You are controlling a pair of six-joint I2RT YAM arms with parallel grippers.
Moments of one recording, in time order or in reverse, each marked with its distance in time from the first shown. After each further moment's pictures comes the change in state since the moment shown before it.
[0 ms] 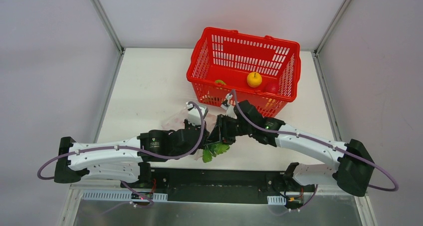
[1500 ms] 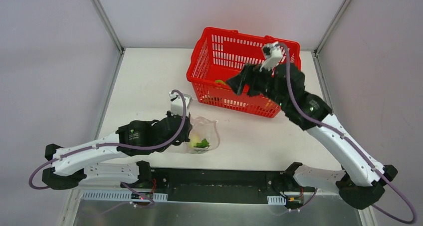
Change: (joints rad) left arm 0.057 -0.034 0.268 -0.399 -0.040 -0.017; right arm -0.132 -0.131 0.504 -0.318 0.522 -0.533
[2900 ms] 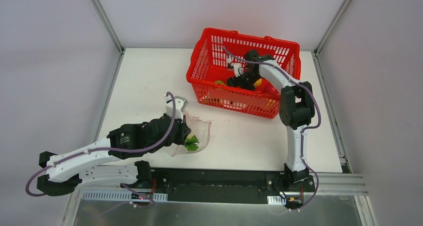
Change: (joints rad) left arm 0.081 -0.152 -0.148 0.067 0.181 0.038; right arm -0.483 1.088 0.527 -0.554 -0.597 -0.855
